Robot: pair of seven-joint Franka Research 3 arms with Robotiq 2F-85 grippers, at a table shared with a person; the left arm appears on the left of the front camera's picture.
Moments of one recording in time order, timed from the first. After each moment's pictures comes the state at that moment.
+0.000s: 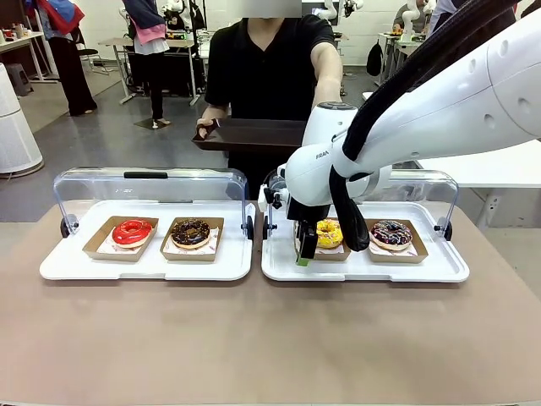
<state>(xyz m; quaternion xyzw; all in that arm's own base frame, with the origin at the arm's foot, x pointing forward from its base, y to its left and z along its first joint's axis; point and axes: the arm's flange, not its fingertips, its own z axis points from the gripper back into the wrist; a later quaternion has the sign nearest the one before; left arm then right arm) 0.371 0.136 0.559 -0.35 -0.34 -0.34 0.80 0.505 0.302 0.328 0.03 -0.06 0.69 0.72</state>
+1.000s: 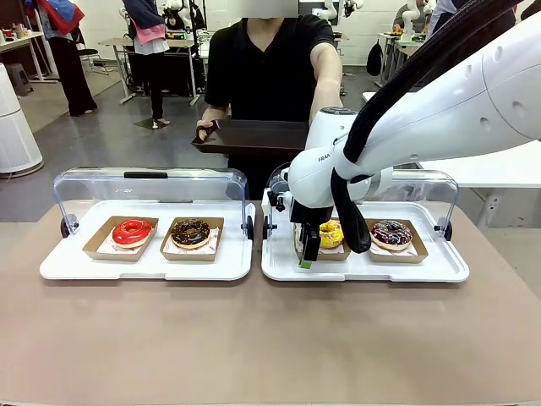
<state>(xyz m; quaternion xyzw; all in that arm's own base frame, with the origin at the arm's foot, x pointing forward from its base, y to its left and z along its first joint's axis) 0.371 0.137 0.559 -0.35 -0.34 -0.34 0.80 0.511 0.296 0.318 0.03 -0.05 0.69 0.72</state>
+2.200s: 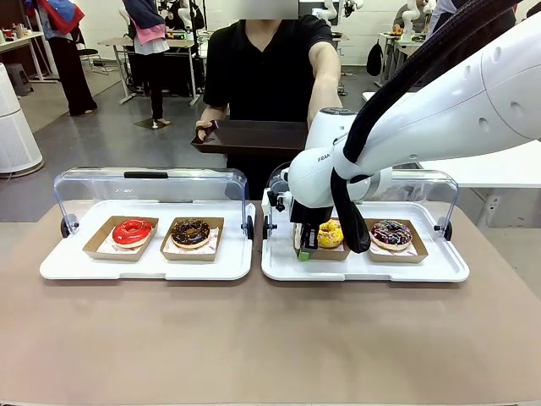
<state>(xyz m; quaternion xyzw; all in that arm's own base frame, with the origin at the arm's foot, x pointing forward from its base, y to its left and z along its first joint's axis) 0.371 0.137 0.559 -0.35 -0.34 -0.34 0.80 0.512 0.296 0.317 0.04 -0.05 0.69 0.72</state>
